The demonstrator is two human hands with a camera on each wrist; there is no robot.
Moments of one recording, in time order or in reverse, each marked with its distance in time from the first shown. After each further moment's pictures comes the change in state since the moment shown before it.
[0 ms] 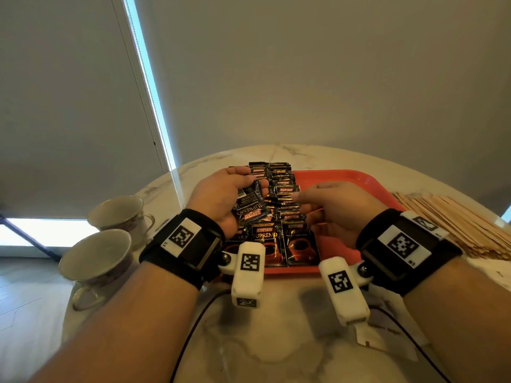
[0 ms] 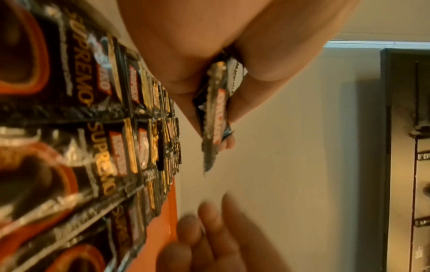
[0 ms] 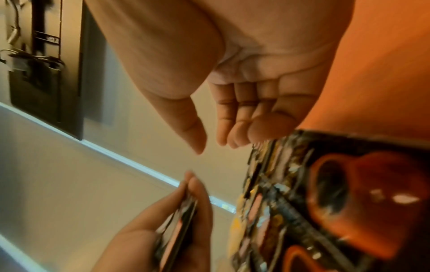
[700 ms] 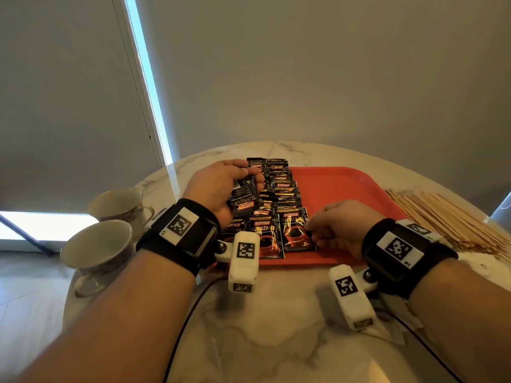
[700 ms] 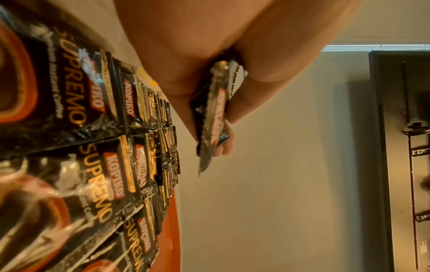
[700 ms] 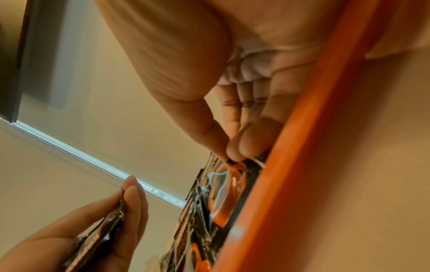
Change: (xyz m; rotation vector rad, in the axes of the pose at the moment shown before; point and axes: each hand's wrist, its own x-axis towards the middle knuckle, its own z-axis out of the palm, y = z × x) left_hand 0.001 0.004 -0.004 -0.005 0.022 0.007; right_hand -0.002 0.027 -0.015 -0.148 0.086 0.189
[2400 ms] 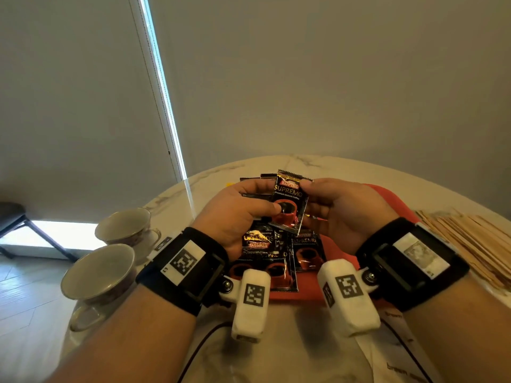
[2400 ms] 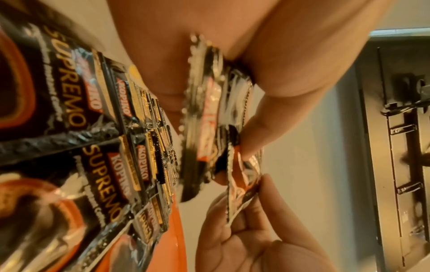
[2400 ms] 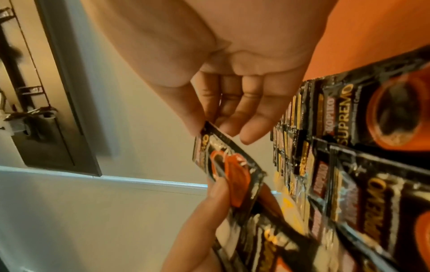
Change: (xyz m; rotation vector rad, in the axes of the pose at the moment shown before) left_hand -0.013 -0.003 0.006 0.240 -0.210 0.062; right_hand 0.010 -0.052 0.019 0.514 -0.209 -0.279
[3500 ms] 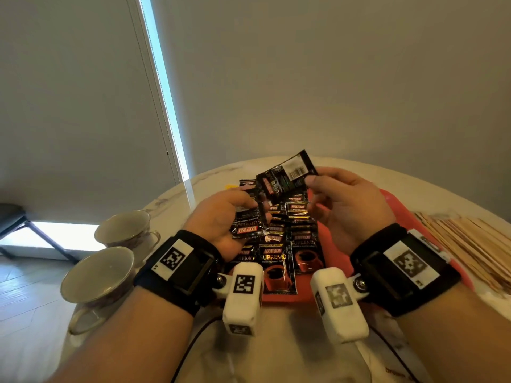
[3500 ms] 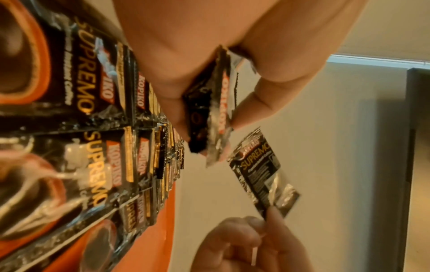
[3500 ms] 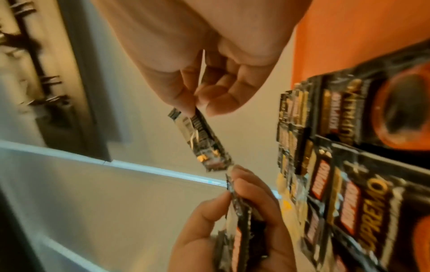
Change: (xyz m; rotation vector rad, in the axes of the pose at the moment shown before) left_hand 0.003 0.006 -0.007 -0.382 0.215 -0.184; right_hand -0.003 0.002 0.004 0.140 0.118 -0.241
